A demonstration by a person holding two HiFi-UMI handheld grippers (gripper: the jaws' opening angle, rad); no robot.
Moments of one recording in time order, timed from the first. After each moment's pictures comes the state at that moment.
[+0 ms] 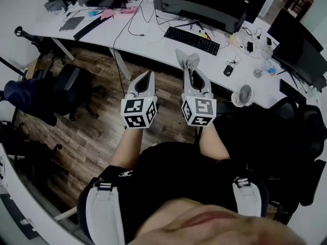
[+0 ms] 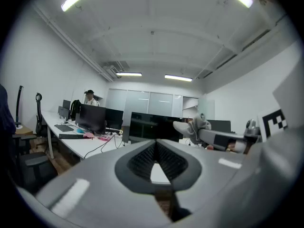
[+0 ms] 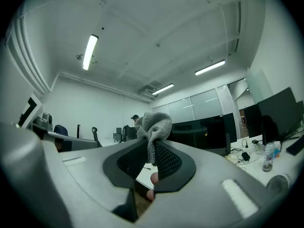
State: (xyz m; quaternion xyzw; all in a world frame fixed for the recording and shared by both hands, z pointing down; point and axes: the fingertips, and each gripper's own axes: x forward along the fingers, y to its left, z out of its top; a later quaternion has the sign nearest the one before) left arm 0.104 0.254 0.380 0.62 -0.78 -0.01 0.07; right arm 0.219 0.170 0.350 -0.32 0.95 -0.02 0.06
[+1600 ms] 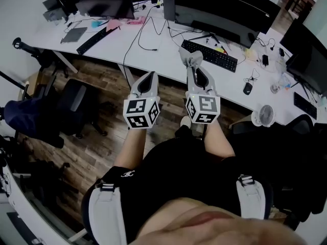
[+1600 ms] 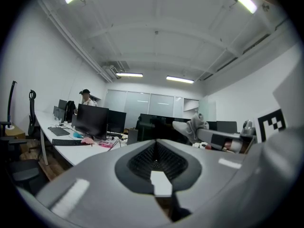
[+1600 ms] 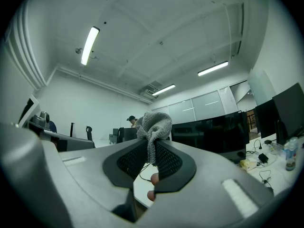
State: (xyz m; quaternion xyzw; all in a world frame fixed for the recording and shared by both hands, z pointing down) left arm -0.066 0.189 0.398 0.63 -0.77 -0.03 0.06; right arm 0.052 0.102 0.365 -0.33 0.94 0.00 0.08
